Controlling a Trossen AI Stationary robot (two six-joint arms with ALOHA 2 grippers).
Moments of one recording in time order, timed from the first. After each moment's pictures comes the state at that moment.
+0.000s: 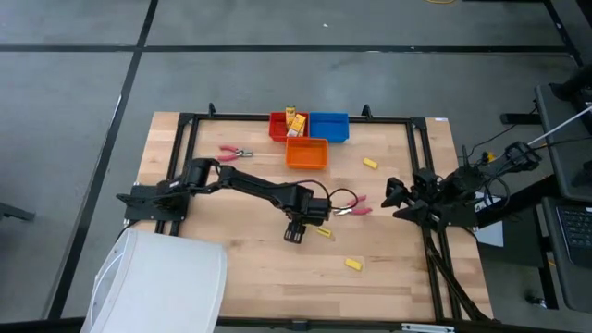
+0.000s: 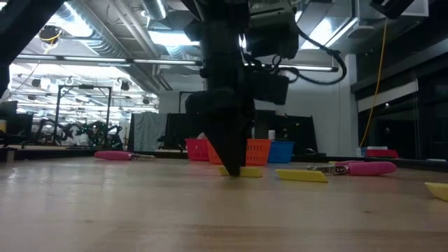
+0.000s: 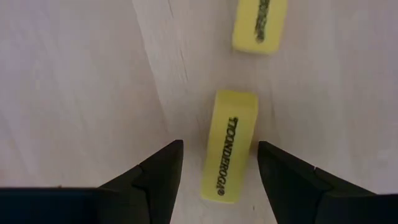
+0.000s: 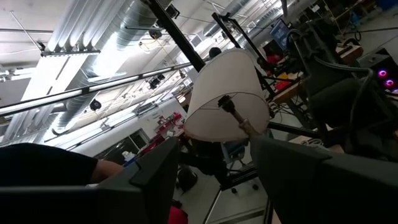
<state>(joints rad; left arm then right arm) -0.10 2.22 1.69 -0.83 -0.05 0.13 0.50 0.48 0.34 0.43 0.12 0.65</state>
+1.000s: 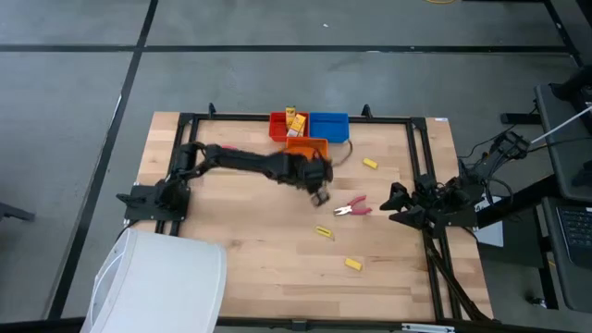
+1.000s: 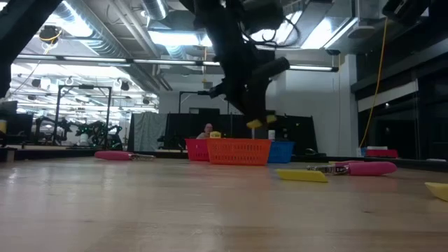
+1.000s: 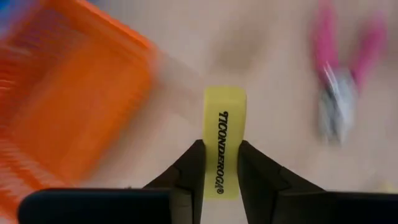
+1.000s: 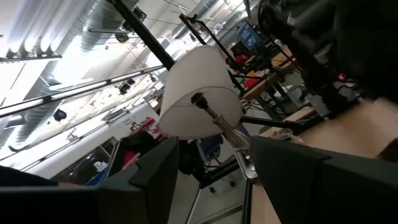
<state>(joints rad) 0.08 2.08 1.69 -0.66 -0.27 -0.48 0.71 0.50 0.34 0.39 0.45 0.64</state>
